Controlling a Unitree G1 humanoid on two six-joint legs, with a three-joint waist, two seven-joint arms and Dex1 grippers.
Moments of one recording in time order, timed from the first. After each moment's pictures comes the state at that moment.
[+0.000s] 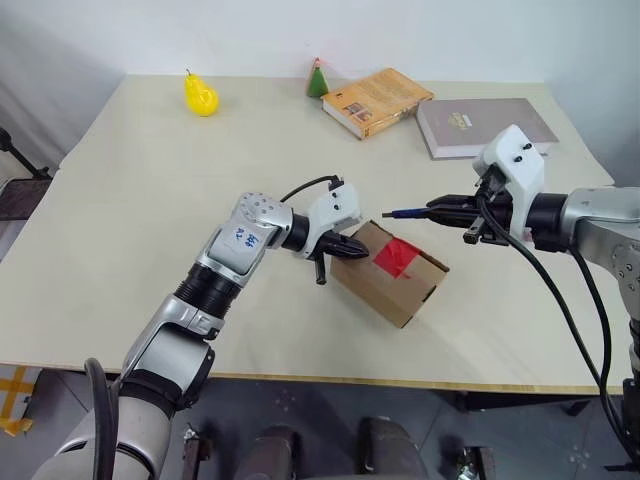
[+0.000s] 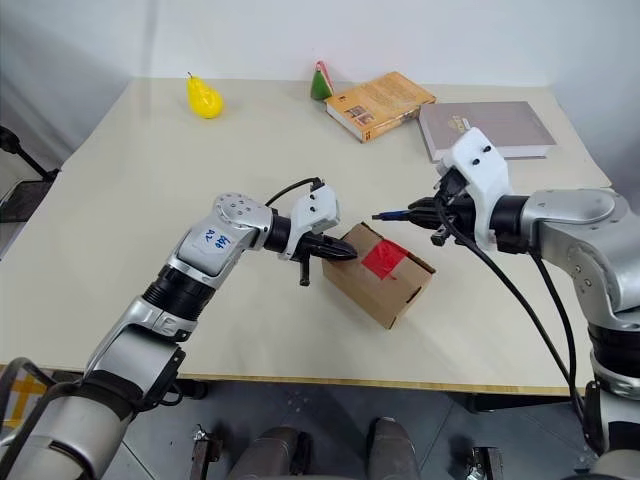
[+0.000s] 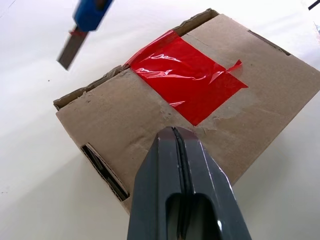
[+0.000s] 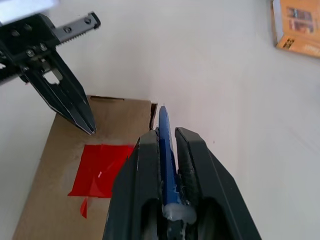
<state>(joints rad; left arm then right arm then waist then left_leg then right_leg) -0.98 0.33 -0.37 0.32 -0.09 0.51 -1.04 -0.70 -0.92 -0.05 -0.35 0.58 1.09 0.75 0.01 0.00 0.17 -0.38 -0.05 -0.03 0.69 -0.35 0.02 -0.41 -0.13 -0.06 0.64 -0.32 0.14</state>
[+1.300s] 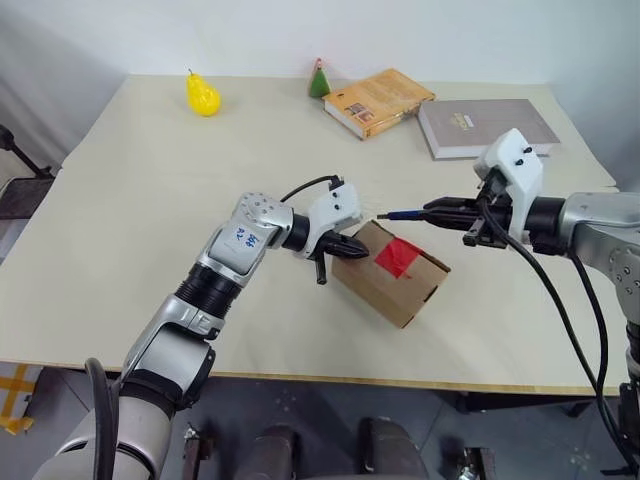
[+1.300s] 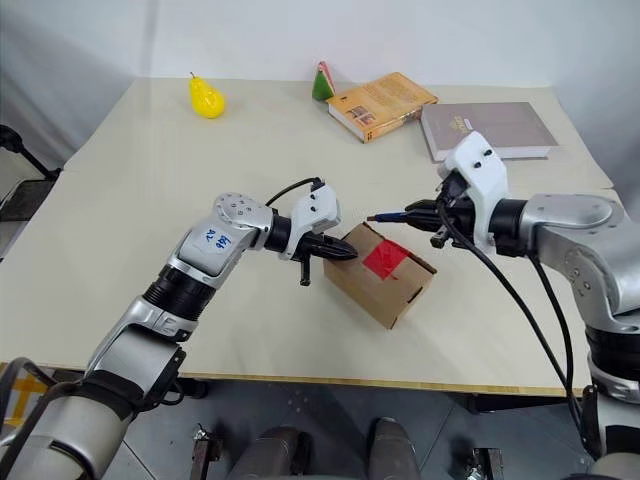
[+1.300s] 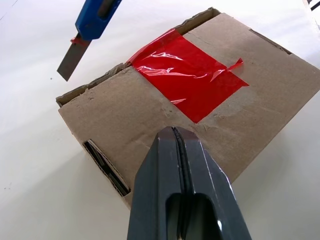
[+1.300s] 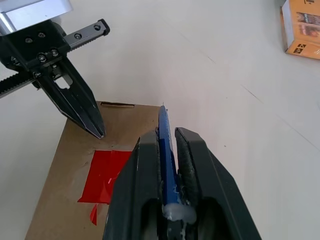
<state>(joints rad) -0.98 0.33 -0.37 0.32 -0.09 0.51 -1.04 -0.69 -0.90 -0.06 -0.34 0.62 1.05 0.75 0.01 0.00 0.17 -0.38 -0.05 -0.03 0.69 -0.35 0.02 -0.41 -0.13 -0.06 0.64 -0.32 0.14</state>
